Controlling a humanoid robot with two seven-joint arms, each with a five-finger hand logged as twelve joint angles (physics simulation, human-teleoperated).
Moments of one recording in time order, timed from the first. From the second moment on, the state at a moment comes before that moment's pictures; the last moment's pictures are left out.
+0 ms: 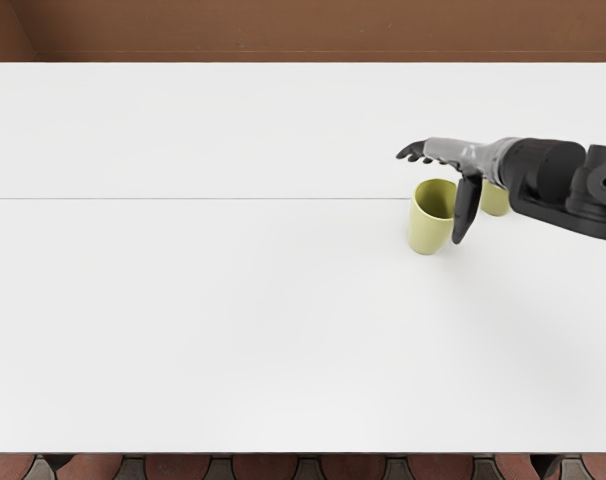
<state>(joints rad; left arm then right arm) -0.06 0.00 -0.03 -0.14 -0.07 -0.16 0.27 1.13 -0.70 0.32 1.55 -1.09 0.20 -0.58</state>
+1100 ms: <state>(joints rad) -0.06 0.00 -0.03 -0.14 -0.07 -0.16 0.27 1.07 -0.70 0.31 1.52 -1.14 0.08 -0.58</state>
